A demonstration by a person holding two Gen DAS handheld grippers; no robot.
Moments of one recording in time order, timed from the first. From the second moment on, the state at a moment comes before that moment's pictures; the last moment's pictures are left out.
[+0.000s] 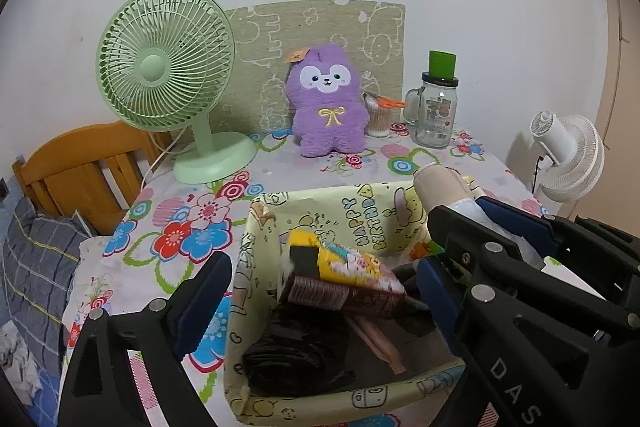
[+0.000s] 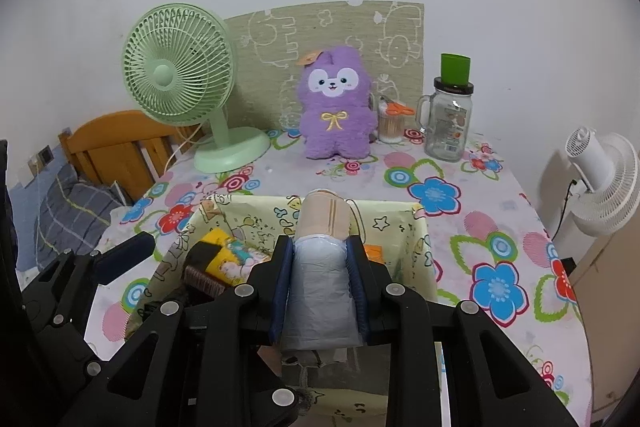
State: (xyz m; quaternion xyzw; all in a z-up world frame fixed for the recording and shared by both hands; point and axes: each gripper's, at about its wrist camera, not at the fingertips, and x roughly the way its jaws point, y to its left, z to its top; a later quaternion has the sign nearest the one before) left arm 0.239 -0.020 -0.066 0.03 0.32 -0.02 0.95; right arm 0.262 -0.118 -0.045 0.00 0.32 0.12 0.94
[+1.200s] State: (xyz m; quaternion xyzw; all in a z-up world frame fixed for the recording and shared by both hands) left arm 0.204 -0.026 -0.062 0.03 0.32 -0.03 0.95; right arm 0.238 -0.124 -0.048 0.01 0.32 0.11 0.94
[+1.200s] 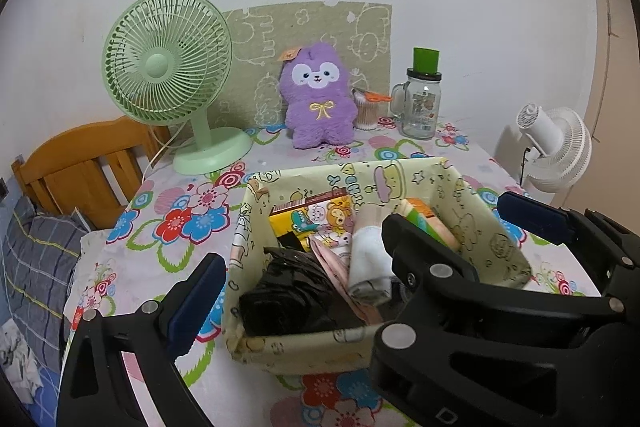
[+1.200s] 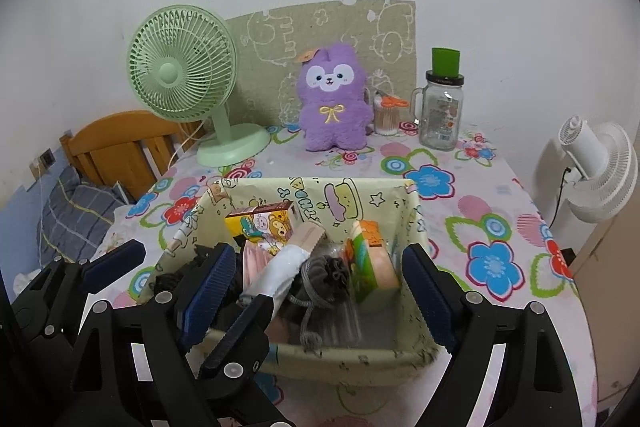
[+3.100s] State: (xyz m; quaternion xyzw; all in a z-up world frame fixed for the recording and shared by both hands) left arm 0.069 -0.004 -0.017 0.03 0.25 -0.03 0.97; right arm 0.082 -0.167 0.009 -0.02 0.24 0.10 0.97
